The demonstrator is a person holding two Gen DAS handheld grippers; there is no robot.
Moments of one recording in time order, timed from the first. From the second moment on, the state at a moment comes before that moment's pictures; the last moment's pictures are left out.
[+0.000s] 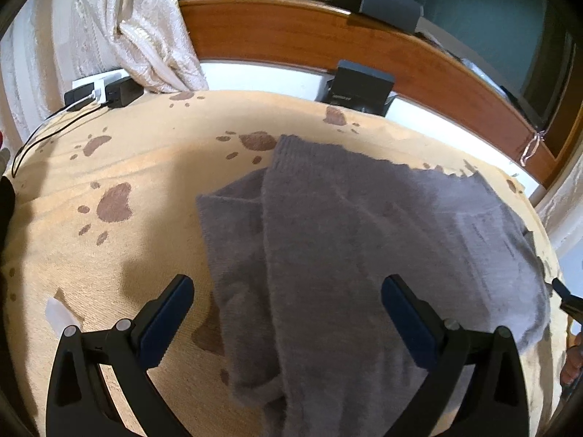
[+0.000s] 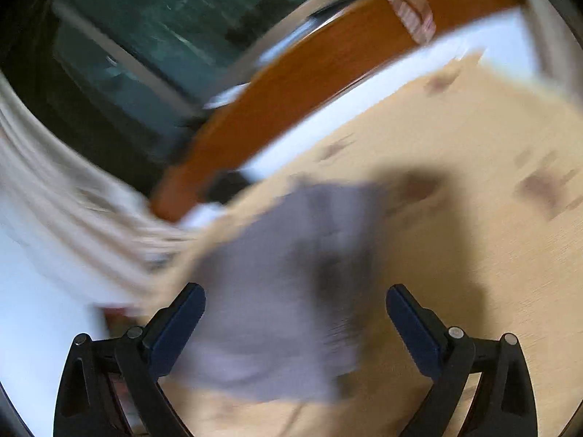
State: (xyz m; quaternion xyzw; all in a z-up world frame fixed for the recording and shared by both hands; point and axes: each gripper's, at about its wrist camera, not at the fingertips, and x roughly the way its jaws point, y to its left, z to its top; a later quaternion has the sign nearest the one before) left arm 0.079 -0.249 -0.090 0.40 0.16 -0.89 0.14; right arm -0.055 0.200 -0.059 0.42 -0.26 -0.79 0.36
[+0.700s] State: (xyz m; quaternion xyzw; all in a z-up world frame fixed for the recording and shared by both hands) left arm 0.071 -0.203 -0.099 0.42 0.10 -0.90 0.07; right arm -0.059 0.185 -0.089 0.51 -0.20 -0.74 0.39
